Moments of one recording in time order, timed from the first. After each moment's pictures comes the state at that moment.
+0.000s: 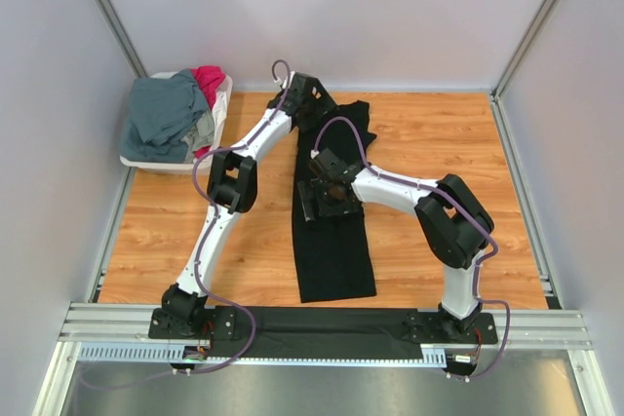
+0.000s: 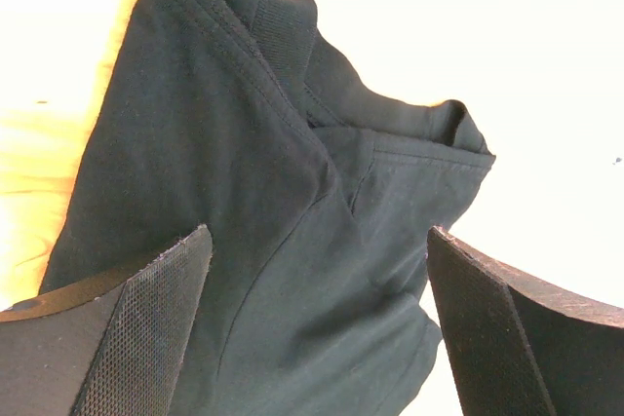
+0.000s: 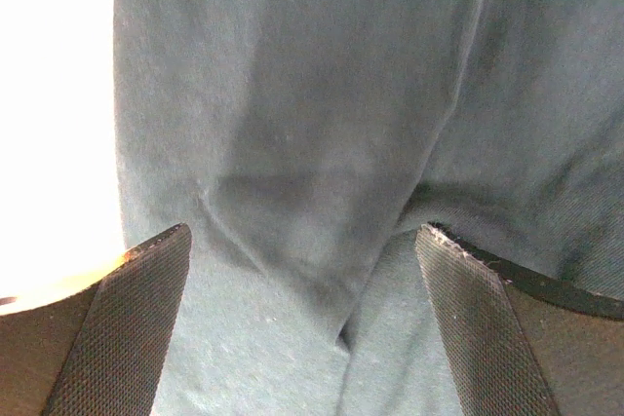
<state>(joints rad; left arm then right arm) -0.44 2.71 2.50 -0.47 -0.02 -0.99 0.77 1.91 1.30 -0.53 -0.01 0.52</state>
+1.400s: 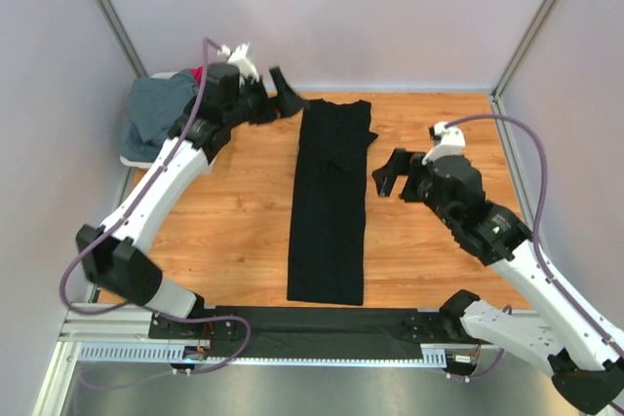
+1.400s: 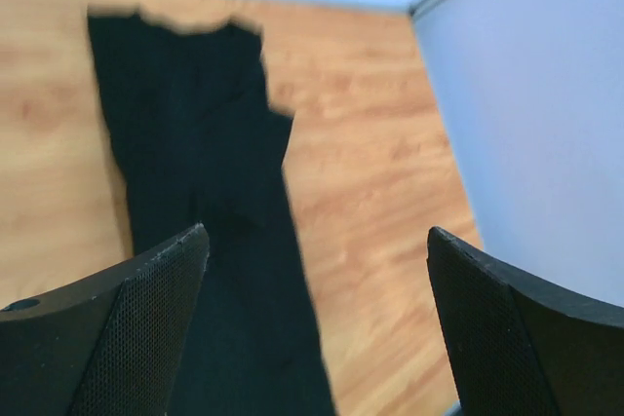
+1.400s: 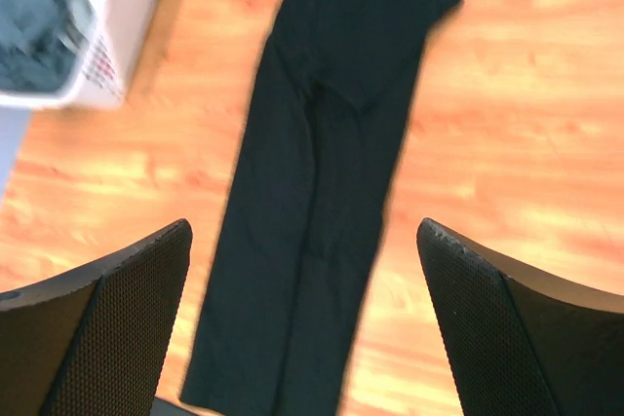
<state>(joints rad) -0.40 1.56 1.62 -0.36 0.22 -0.59 0.66 0.91 1.07 -0.56 0.27 0.51</state>
